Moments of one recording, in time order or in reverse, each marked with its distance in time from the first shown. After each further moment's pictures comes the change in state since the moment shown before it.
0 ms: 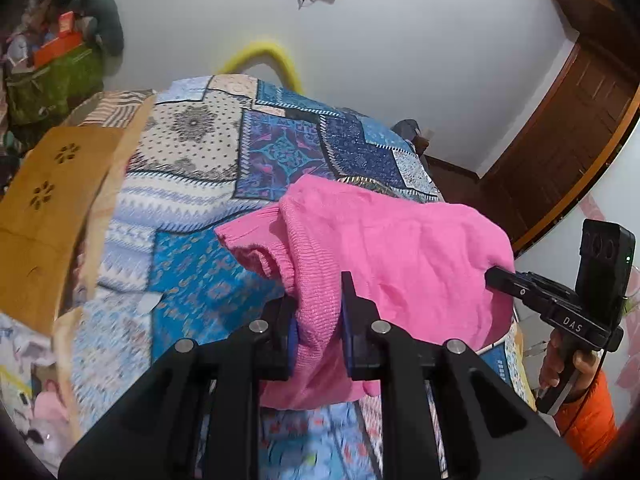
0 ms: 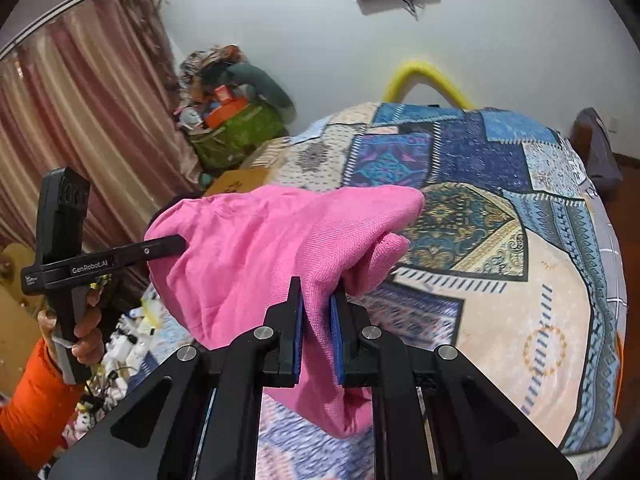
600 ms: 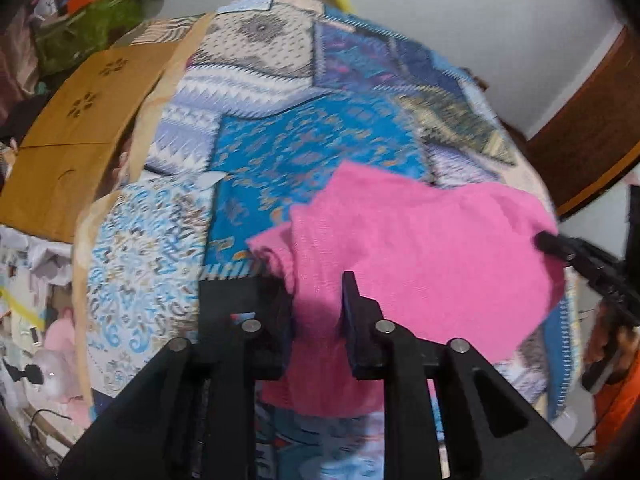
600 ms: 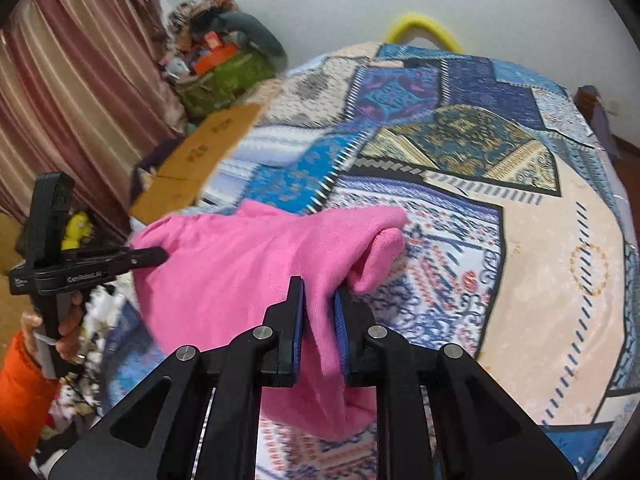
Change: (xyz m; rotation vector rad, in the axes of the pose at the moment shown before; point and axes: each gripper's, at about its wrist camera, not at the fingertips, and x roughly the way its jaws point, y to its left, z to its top) left arm 0.038 0.069 -0.098 -0.046 0.198 0.176; right arm 0.055 0.019 -0.064 -0.016 0.170 -0.089
